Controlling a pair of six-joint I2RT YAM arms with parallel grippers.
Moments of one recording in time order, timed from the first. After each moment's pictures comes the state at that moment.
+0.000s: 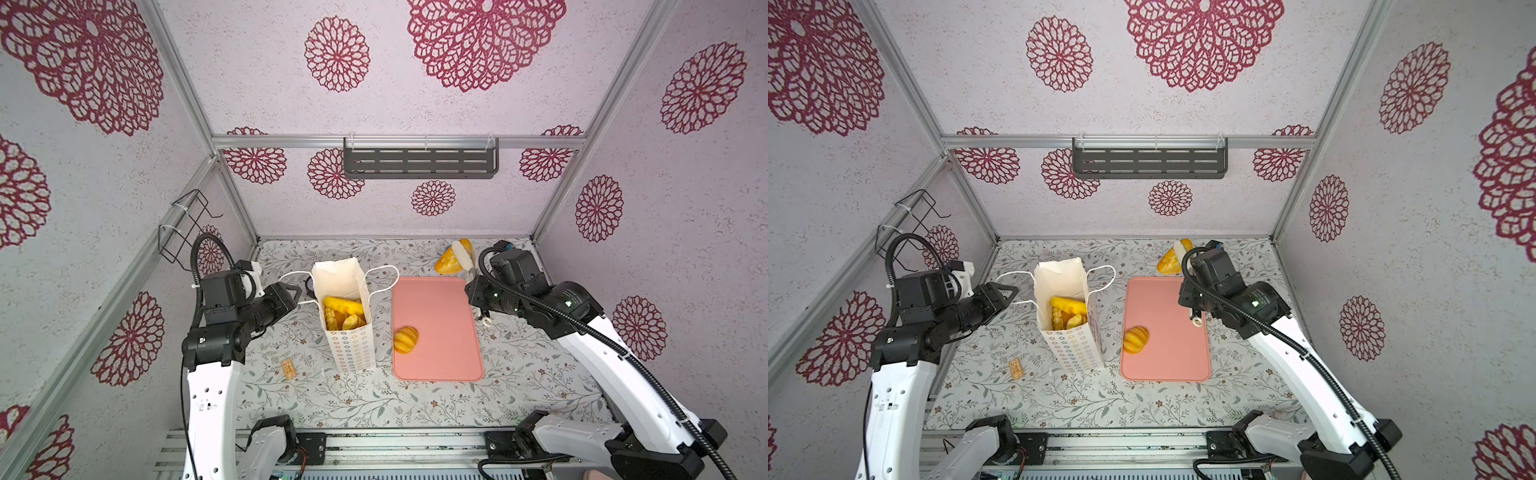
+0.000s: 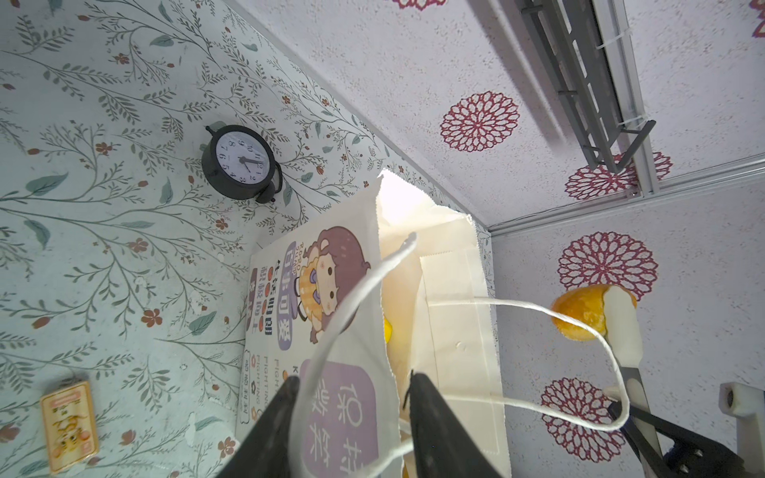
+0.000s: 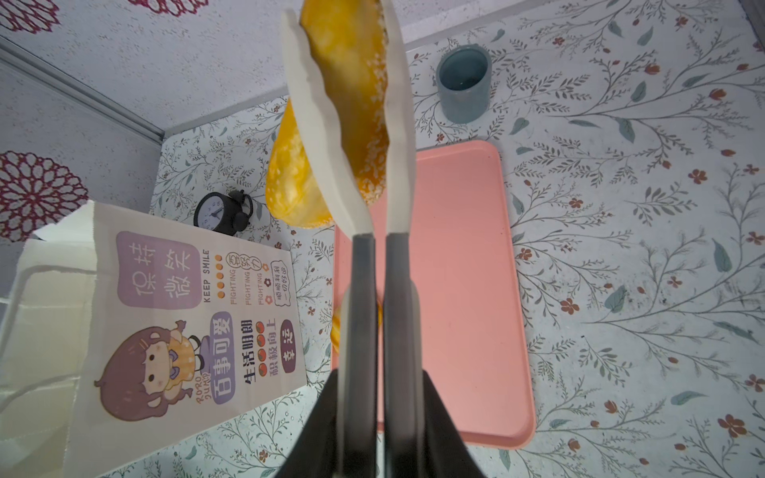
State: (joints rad) left arm 0.17 0.93 1.18 -0.91 0.48 -0.54; right arm 0.62 1.20 1.52 -1.07 0.18 0.67
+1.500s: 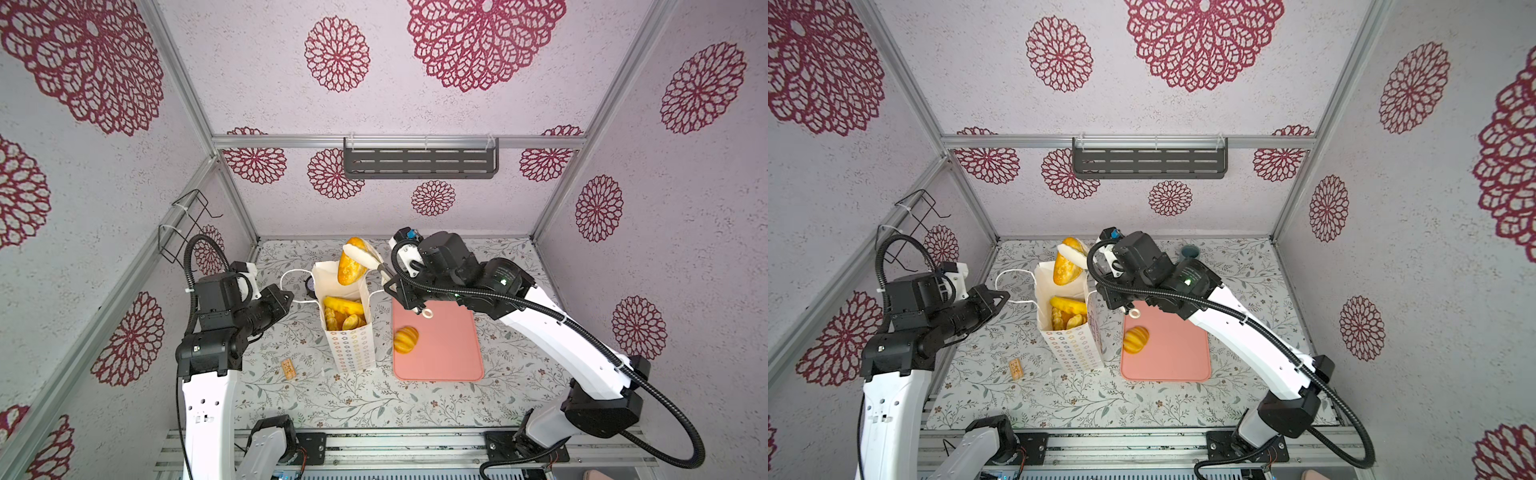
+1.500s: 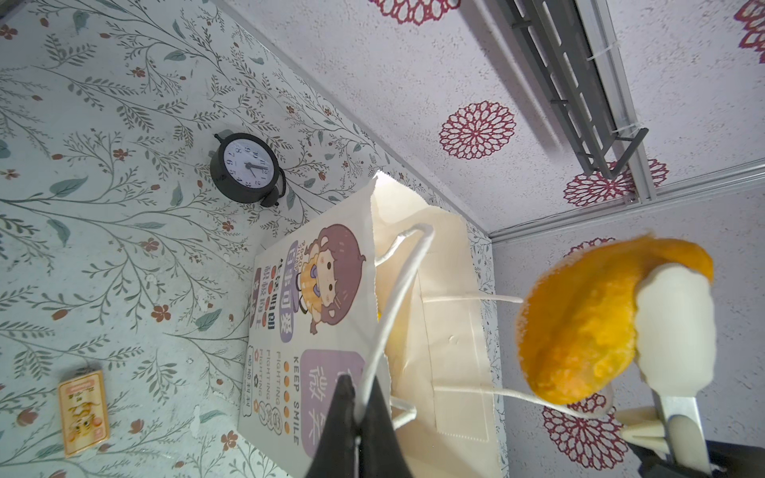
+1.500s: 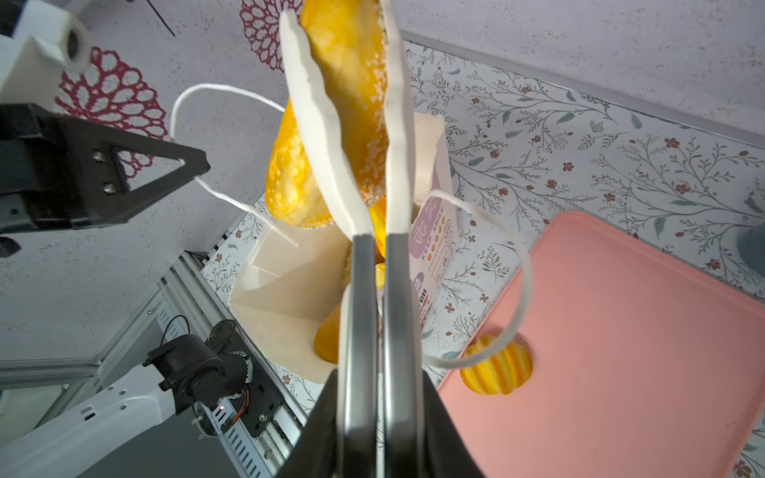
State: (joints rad) left arm 0.17 0.90 1.21 -0.95 0.46 -0.55; right arm 0.99 1.60 1.96 -1.04 0.01 0.37
